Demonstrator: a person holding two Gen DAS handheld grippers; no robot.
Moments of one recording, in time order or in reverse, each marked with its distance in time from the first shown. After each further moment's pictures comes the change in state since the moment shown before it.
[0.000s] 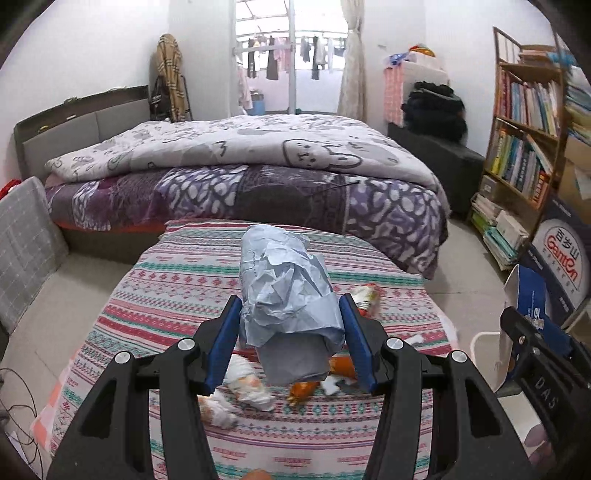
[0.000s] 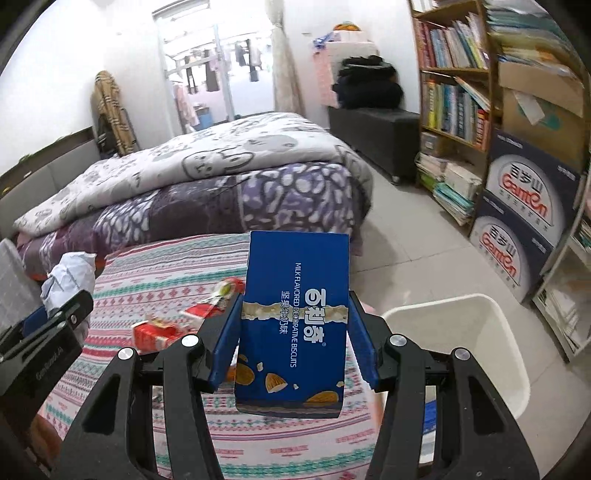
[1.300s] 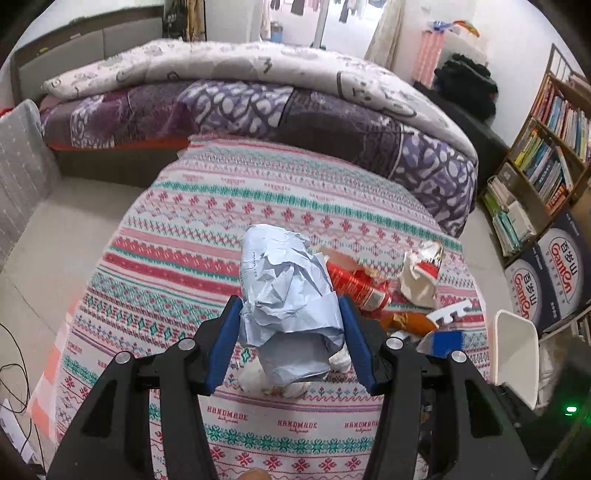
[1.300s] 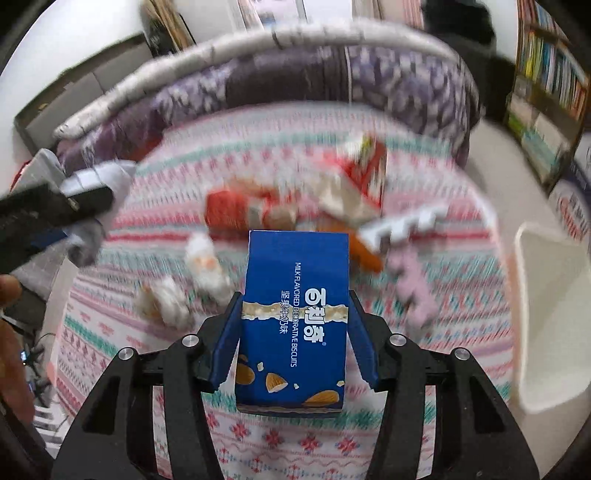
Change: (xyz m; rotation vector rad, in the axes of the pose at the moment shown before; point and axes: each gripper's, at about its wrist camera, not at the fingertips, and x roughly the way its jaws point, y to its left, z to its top) left arm 0.042 0.116 -0.014 -0.149 0.265 -0.049; right arm 0.050 0.123 -0.070 -0.202 0.311 0.220
